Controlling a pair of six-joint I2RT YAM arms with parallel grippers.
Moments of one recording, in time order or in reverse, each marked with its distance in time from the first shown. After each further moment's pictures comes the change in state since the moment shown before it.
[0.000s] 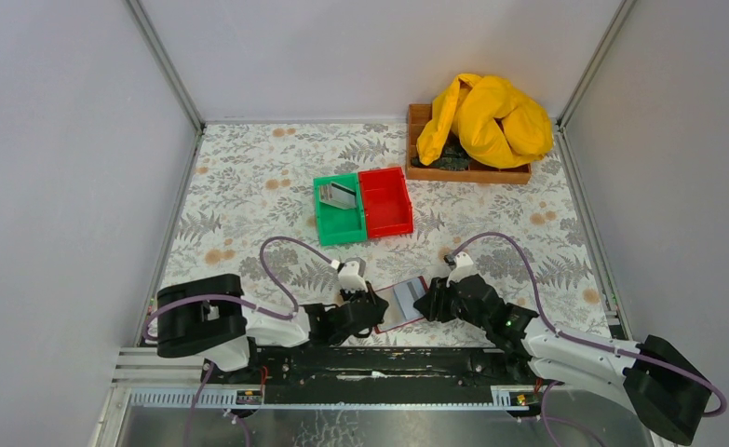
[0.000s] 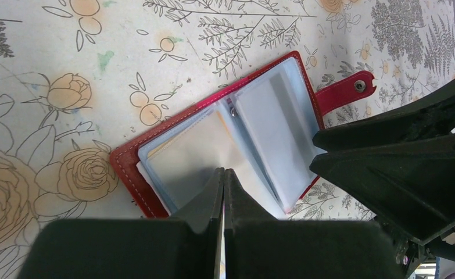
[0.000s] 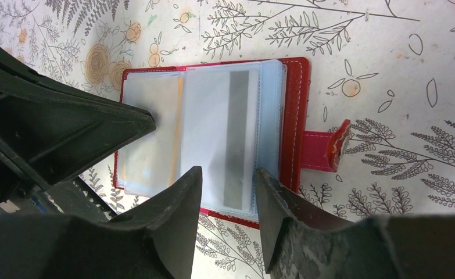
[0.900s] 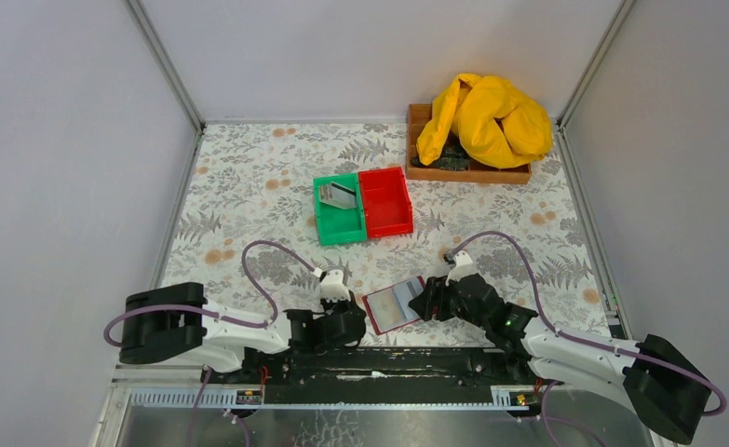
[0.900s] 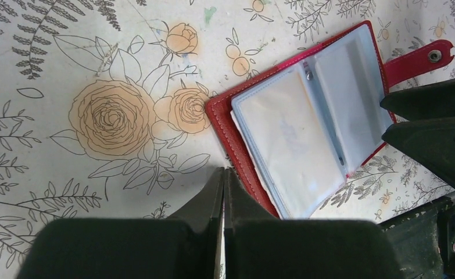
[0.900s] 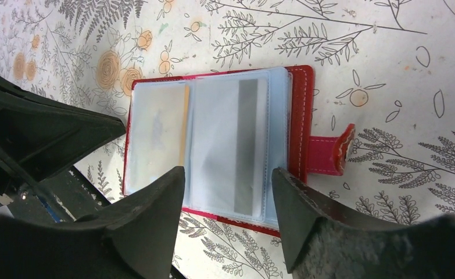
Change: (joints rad) left arm -0.077 -0.207 -0.046 -0.373 -0.072 -0.106; right arm 0.000 0.007 0.002 0.025 0.000 0.001
